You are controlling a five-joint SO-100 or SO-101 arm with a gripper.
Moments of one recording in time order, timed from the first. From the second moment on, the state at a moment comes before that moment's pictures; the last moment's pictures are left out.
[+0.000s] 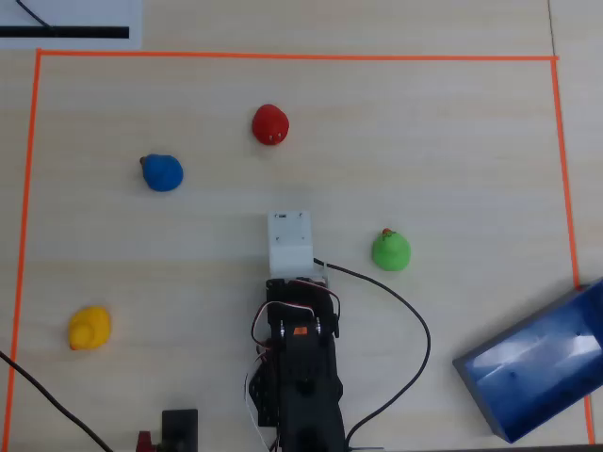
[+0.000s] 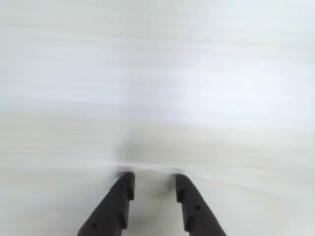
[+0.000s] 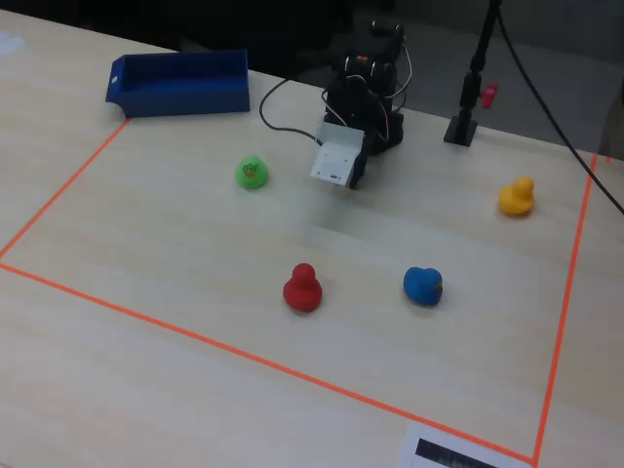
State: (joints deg) arm 0.5 189.6 178.3 75.7 -87.4
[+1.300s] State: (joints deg) arm 0.4 189.7 178.3 75.7 -87.4
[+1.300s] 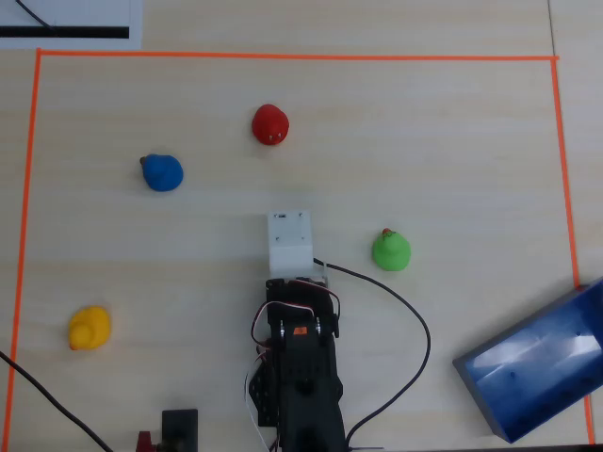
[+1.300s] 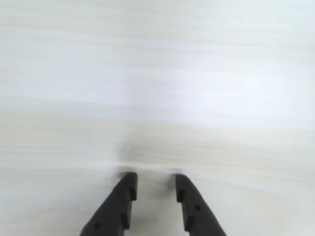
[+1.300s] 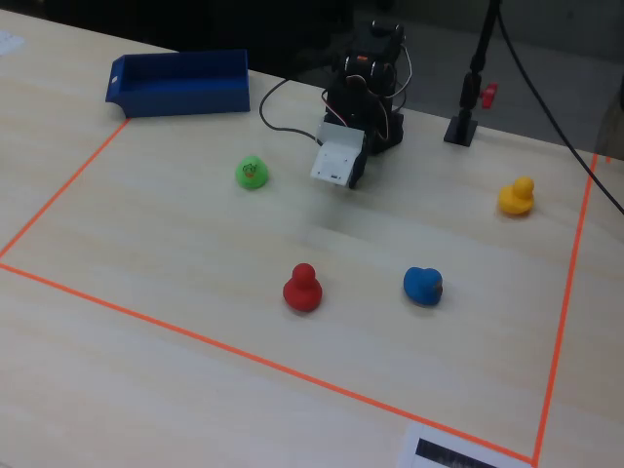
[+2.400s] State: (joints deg) arm 0.4 189.7 178.3 75.7 -87.4
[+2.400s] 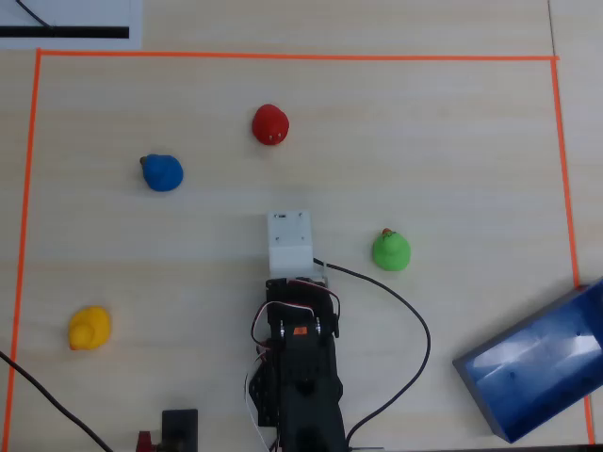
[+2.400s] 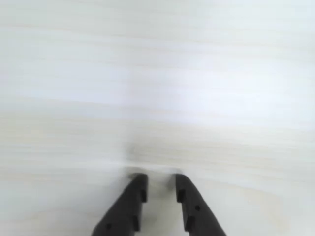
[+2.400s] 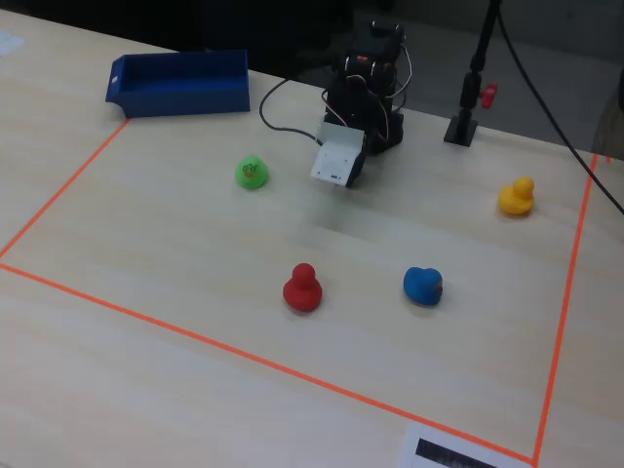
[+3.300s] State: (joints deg) arm 36.3 122.1 113.4 44.6 -96.7
